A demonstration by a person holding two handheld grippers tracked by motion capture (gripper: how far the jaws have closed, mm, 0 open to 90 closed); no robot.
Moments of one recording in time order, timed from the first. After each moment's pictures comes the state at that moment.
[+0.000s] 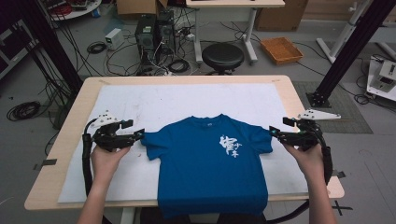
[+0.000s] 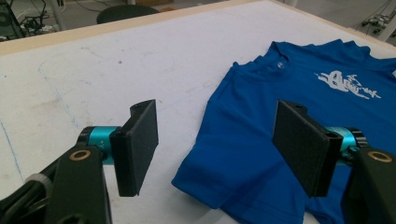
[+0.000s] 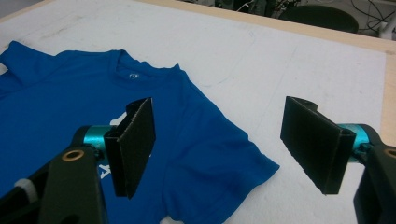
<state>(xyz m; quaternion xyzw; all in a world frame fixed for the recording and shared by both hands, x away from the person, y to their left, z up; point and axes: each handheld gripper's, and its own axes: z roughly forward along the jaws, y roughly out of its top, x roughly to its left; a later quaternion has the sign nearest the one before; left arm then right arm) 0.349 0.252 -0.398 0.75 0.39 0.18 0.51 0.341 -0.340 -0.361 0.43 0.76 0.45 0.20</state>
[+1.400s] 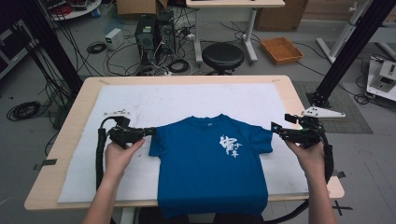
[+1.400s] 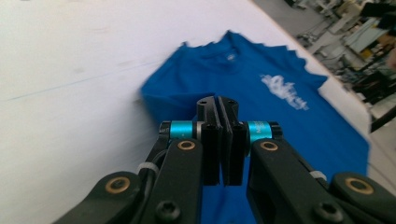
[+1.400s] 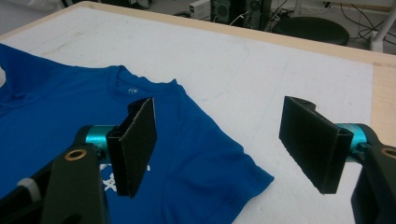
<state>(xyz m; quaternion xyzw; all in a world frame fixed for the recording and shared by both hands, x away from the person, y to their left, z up) 0.370 0.213 -0.401 0.73 0.44 0.00 0.53 0.340 -0.341 -0.350 0.43 0.74 0.47 0.21</state>
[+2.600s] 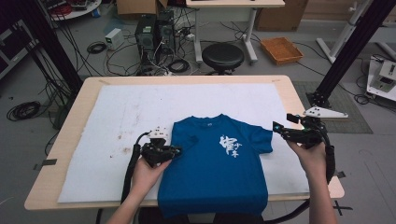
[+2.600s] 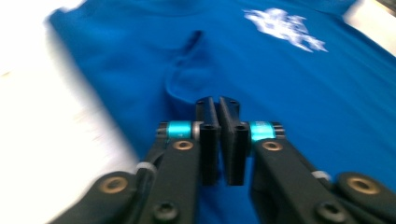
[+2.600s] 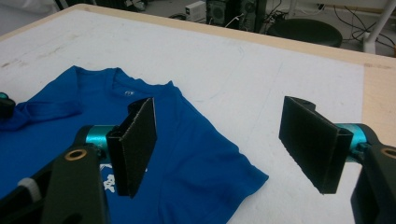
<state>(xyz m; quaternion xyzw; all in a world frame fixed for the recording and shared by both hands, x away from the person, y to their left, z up) 0.331 0.125 -0.434 0.81 0.36 0.06 0.45 0.338 -0.344 -0.349 0.44 0.74 0.47 0.22</state>
